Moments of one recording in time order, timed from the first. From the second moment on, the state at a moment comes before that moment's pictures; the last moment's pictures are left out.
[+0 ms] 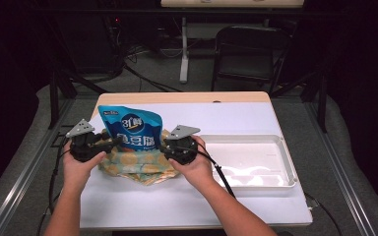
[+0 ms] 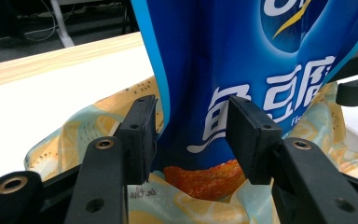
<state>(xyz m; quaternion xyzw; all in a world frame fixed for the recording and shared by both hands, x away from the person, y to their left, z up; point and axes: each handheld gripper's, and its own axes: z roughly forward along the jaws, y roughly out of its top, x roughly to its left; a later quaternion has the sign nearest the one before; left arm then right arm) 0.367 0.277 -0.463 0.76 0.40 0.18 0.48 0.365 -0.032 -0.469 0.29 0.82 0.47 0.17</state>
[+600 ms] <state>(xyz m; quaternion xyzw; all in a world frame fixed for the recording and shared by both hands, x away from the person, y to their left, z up) 0.368 0.277 -0.464 0.76 0.40 0.18 0.48 0.371 -0.025 -0.470 0.28 0.82 0.46 0.18</state>
